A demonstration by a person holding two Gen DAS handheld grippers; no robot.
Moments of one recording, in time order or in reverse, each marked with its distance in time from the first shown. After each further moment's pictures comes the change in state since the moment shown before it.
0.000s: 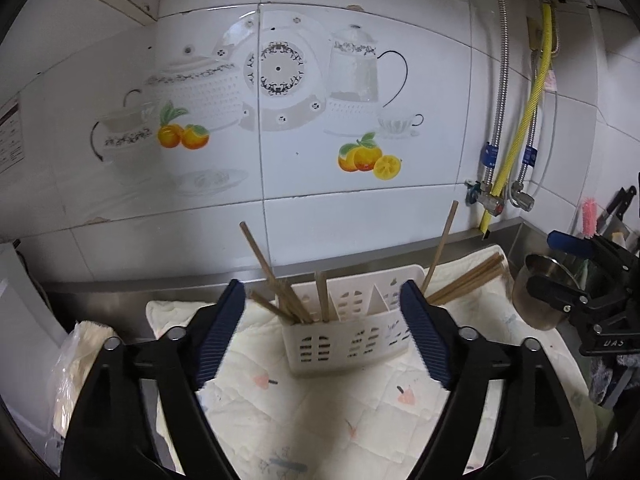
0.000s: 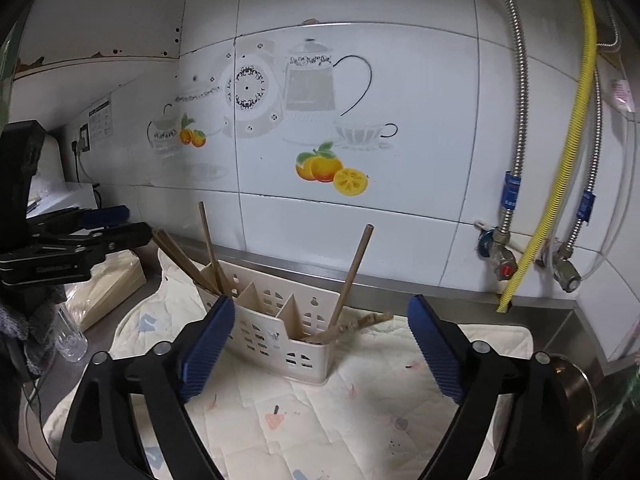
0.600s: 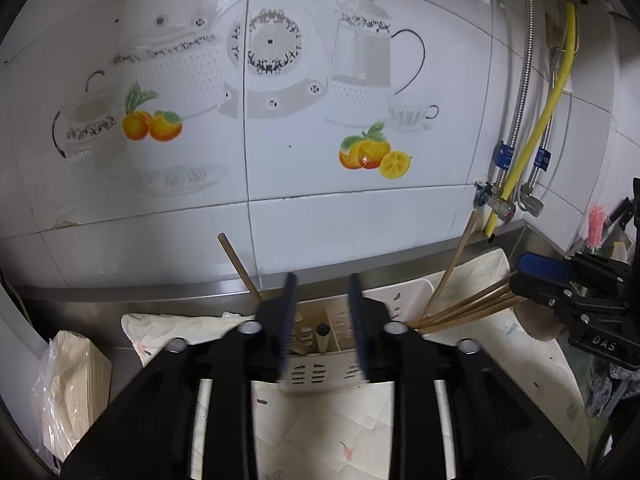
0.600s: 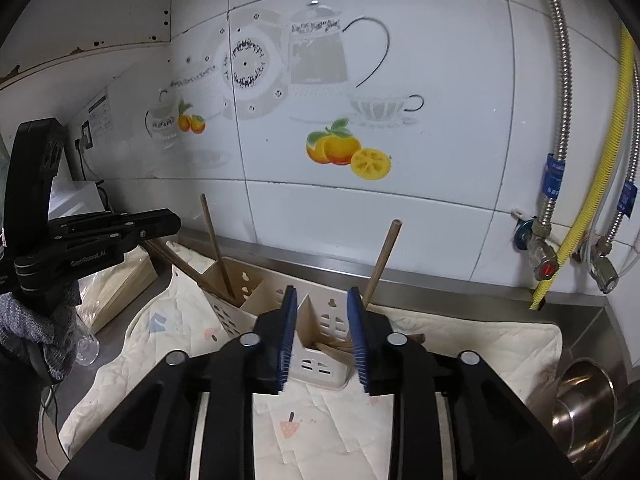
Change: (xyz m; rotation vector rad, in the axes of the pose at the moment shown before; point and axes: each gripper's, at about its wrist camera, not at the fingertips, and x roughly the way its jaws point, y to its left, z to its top) left arm 0.052 0.004 0.026 -0.023 0.057 -0.047; right arm 0.046 -0.004 0.019 0.032 0.090 0.087
